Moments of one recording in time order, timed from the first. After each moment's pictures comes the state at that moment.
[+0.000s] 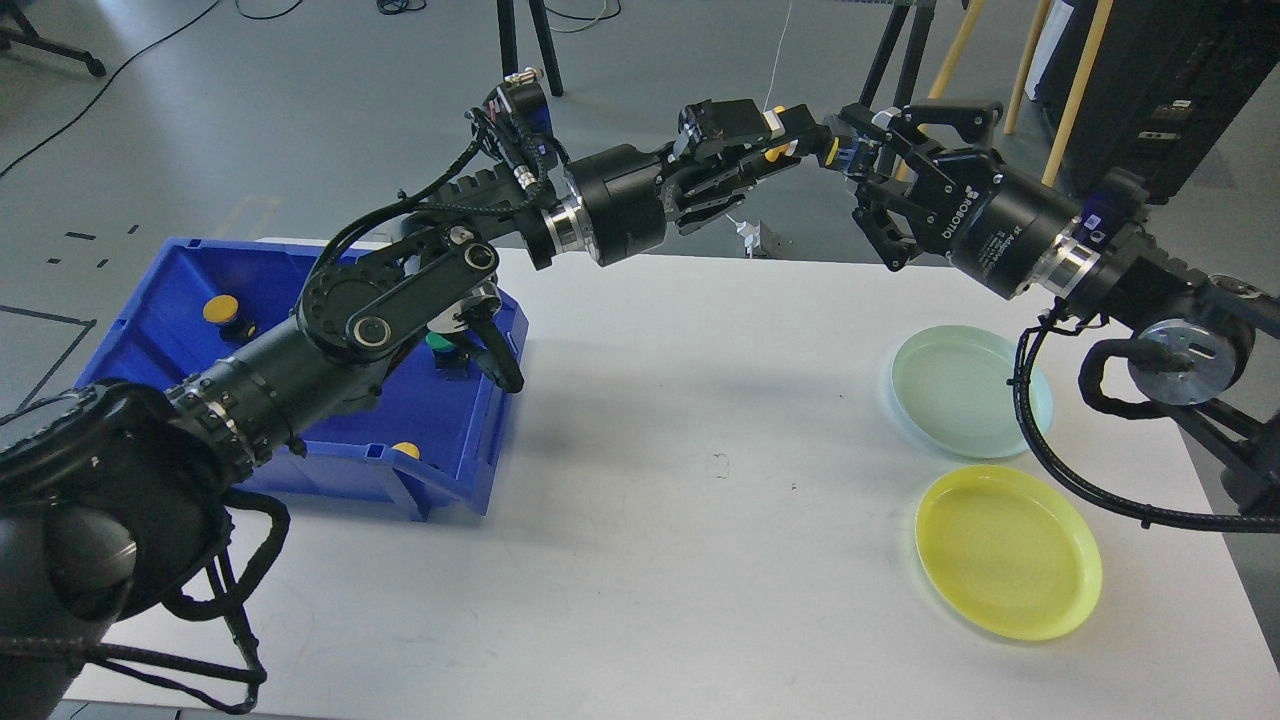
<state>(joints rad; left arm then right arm) -1.06 0.02 -0.53 -0.72 0.91 -0.49 -0.49 0.78 -0.65 0.60 1.26 -0.16 0.37 0.20</state>
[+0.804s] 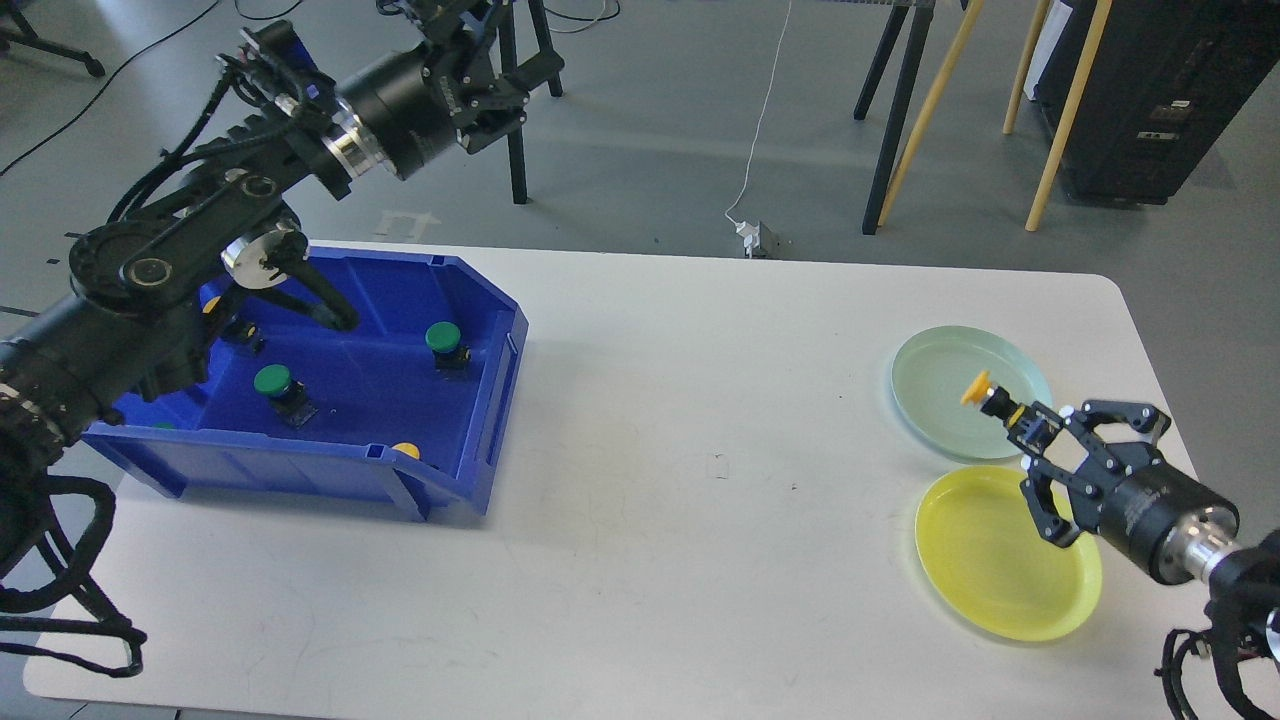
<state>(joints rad) -1.05 0.38 -0.57 -0.76 0.66 -0.49 -0.49 -0.02 -0.94 0.75 1.61 0.33 -0.01 0.18</state>
